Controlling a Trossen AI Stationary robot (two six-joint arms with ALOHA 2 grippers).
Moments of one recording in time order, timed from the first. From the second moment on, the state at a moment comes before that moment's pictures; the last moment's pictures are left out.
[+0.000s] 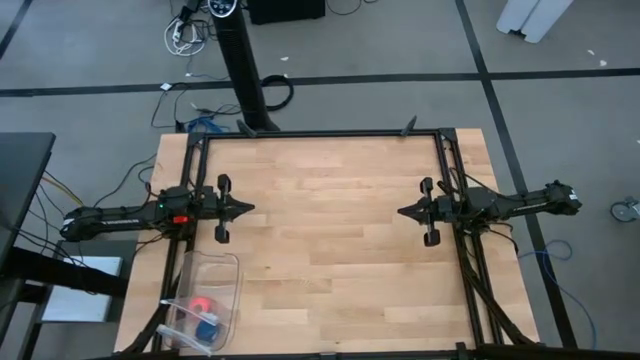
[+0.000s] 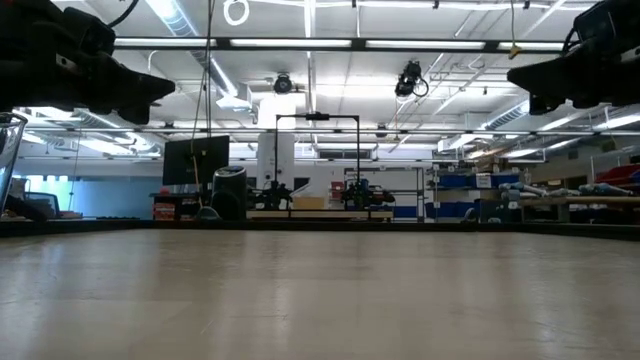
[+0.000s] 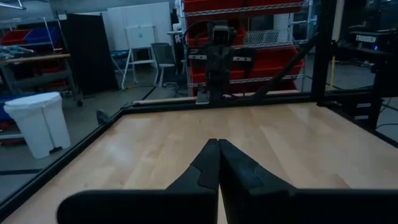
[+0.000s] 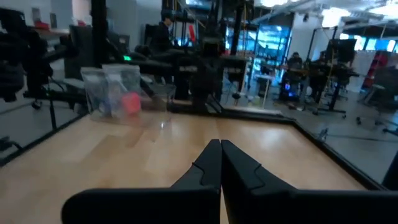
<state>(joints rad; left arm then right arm) 0.11 0.15 0.01 0.19 0.06 0.07 0.13 0.12 0.01 0.19 0.15 -0.13</state>
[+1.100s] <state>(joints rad) 0.43 0.04 0.01 0.09 0.27 0.10 -0.13 0.00 0.03 -0.04 0.05 -0.10</state>
